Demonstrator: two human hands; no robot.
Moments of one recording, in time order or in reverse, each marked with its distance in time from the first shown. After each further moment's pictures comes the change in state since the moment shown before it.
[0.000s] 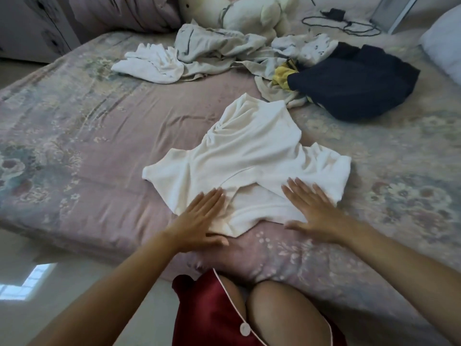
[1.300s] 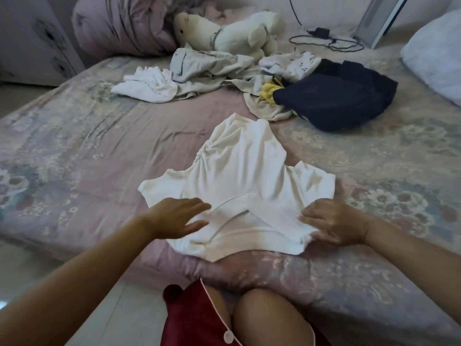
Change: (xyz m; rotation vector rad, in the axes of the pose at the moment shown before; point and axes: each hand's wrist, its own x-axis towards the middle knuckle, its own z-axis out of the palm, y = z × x) left_hand 0.016 -0.002 -0.073 0.146 0.071 0.198; right_hand -0.042 0.077 -0.010 -0.143 0.421 -0.561
